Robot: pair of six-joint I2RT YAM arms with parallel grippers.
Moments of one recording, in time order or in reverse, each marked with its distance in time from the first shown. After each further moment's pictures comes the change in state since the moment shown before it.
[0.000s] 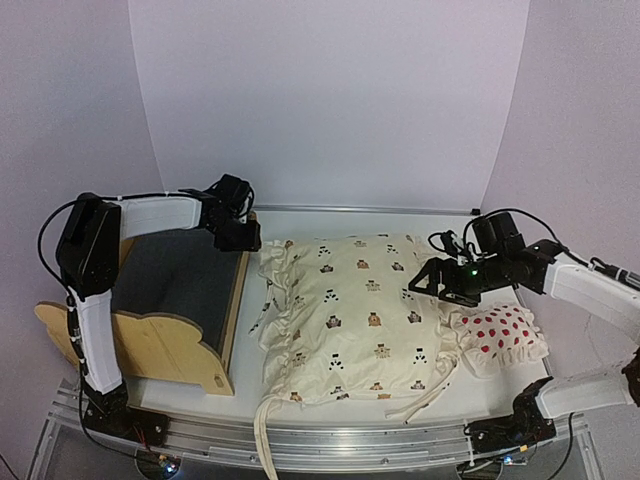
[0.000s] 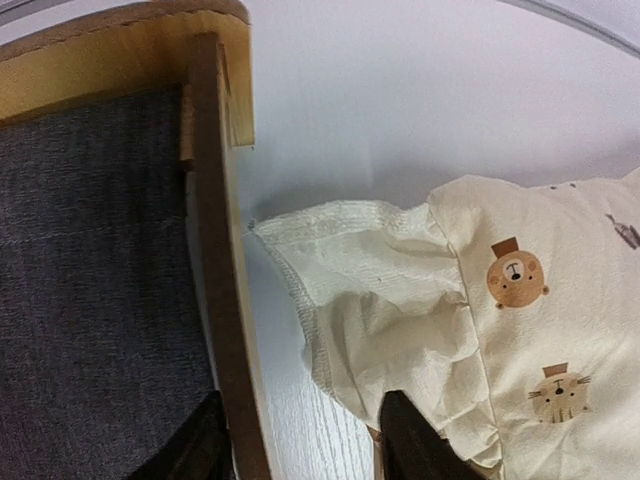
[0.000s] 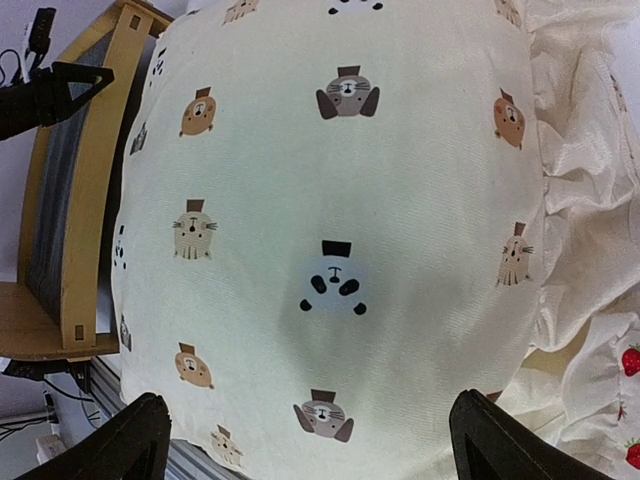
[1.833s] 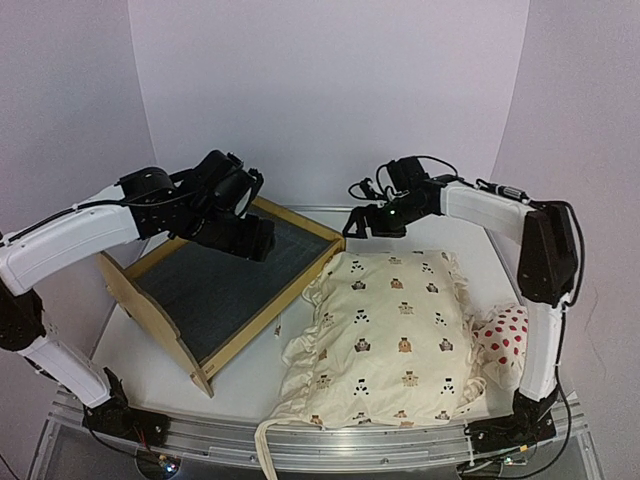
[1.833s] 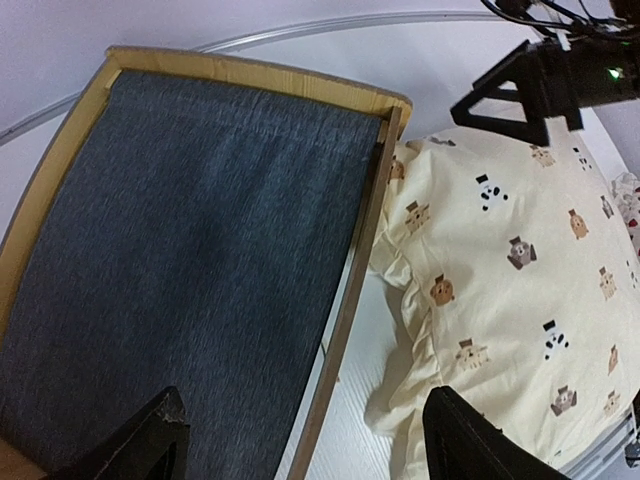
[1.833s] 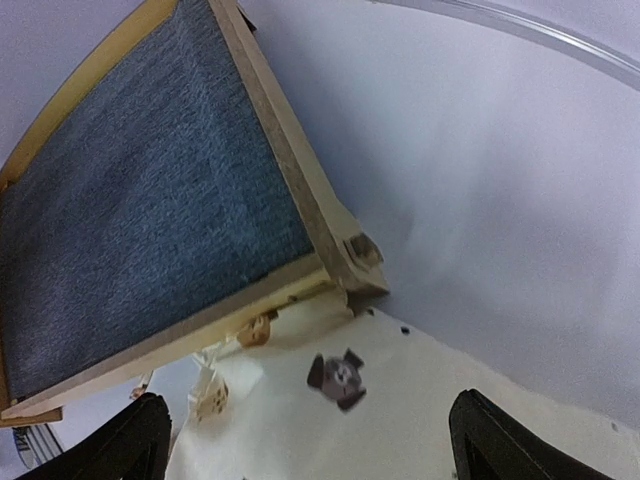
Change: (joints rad) left arm -0.440 -0.495 -0.015 -0.392 -0.280 -0.086; right arm 0.049 0.865 0.896 -0.020 0.002 -0.318
